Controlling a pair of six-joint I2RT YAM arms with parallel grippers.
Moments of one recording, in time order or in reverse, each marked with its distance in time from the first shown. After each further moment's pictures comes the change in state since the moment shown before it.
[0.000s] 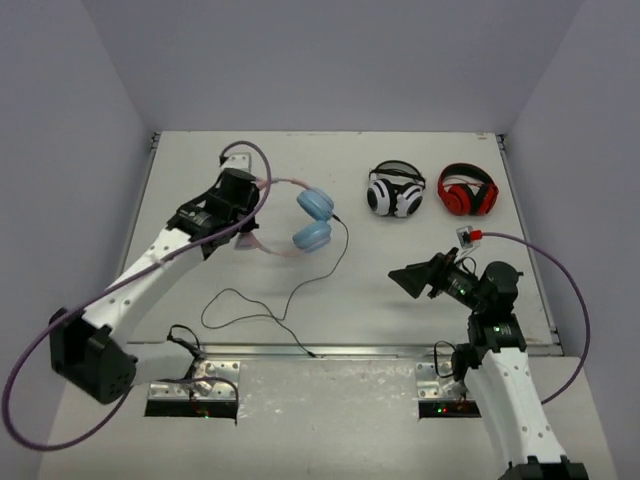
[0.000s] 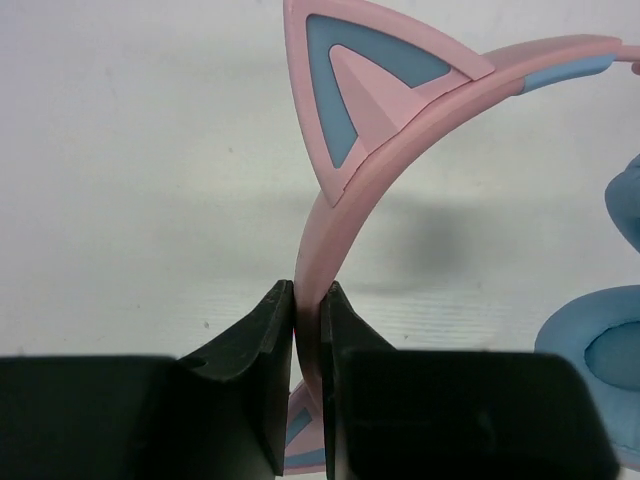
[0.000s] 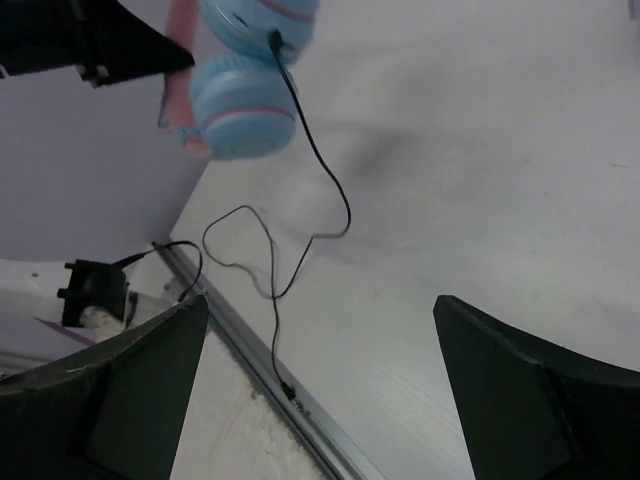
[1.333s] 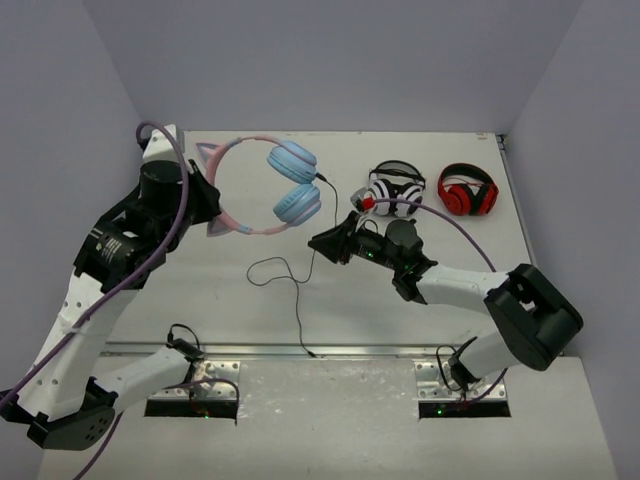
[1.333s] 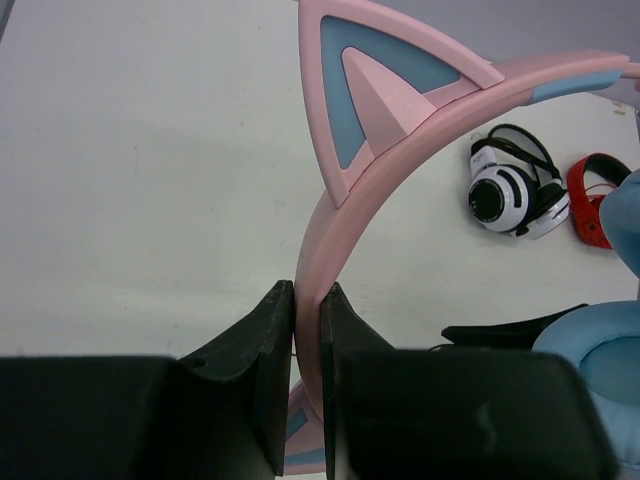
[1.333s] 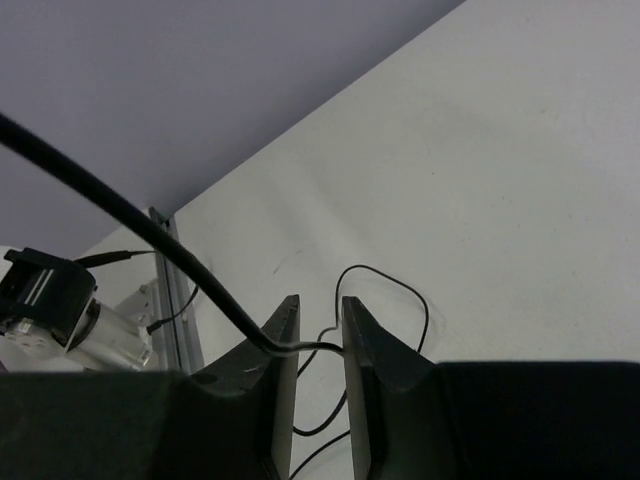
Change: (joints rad) left arm -0.006 -0.356 0.333 -0.294 -0.053 -0.165; right arm 0.687 1.072 0.332 0.925 0.361 -0.163
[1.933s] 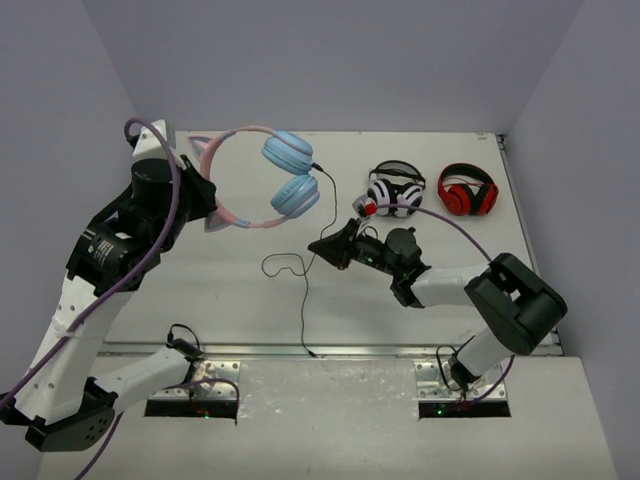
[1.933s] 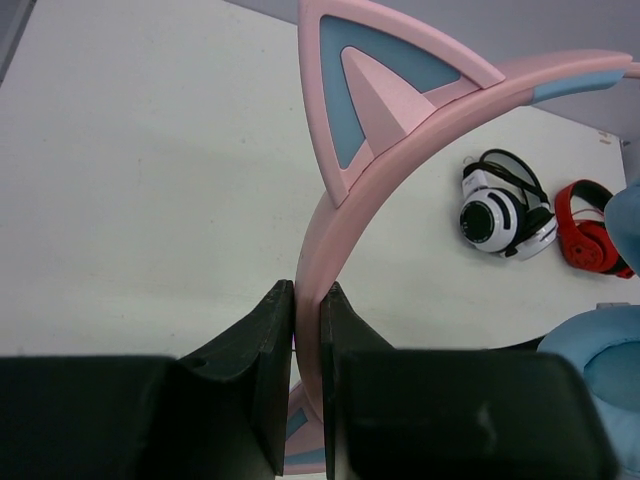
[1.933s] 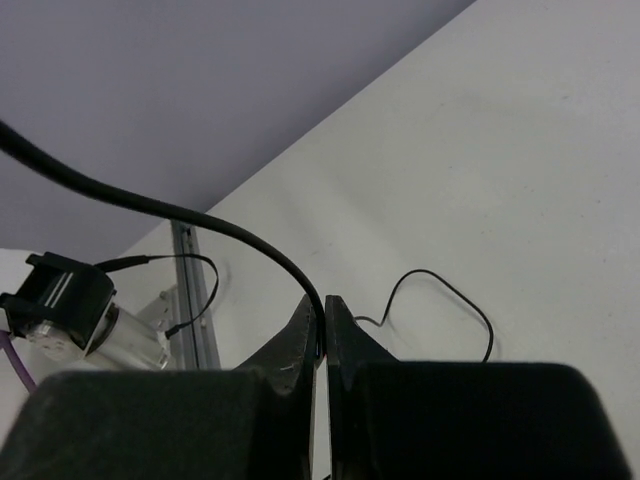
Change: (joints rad) left arm 0.000 -0.002 0.047 0.002 -0.020 -0.021; right arm 0.000 0.112 -0.060 0.216 -0.012 0.097
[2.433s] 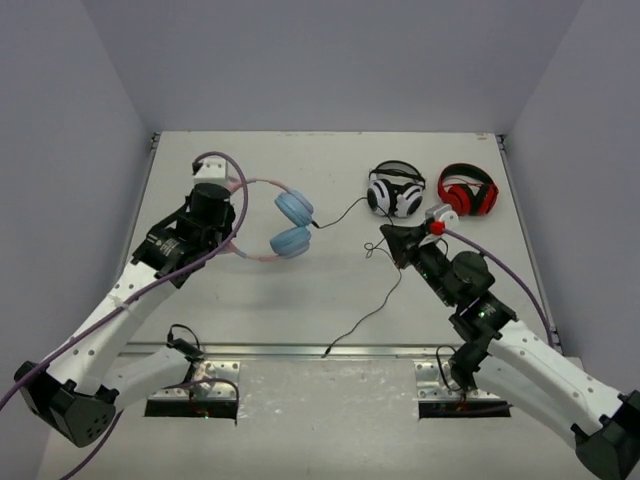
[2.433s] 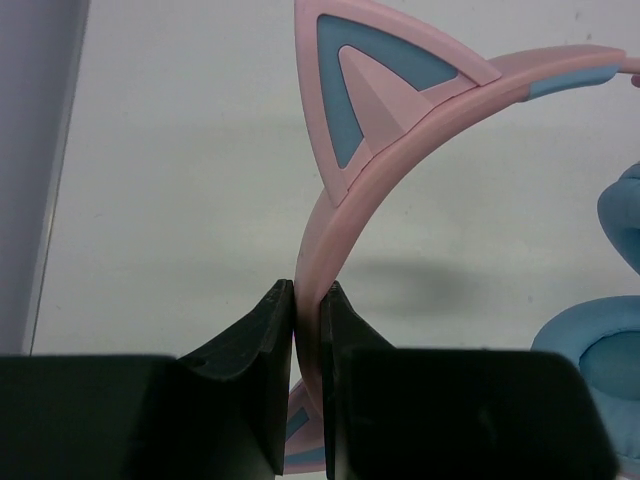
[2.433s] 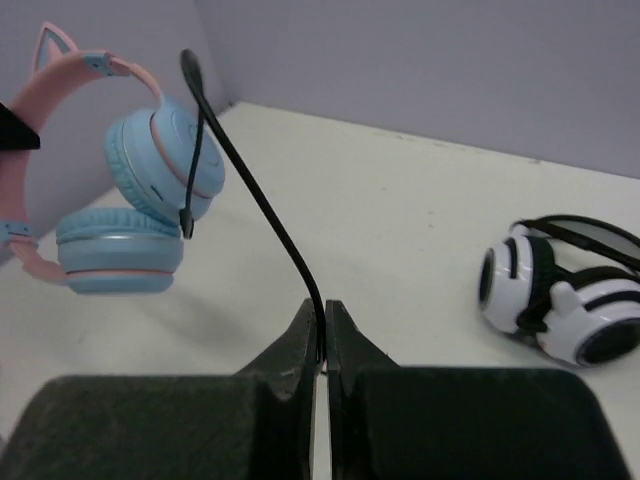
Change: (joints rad) left arm -0.001 0.005 -0.396 0.218 -0.136 0.241; right arm -0.005 -0.884 -0.137 -0.735 0.526 -0.349
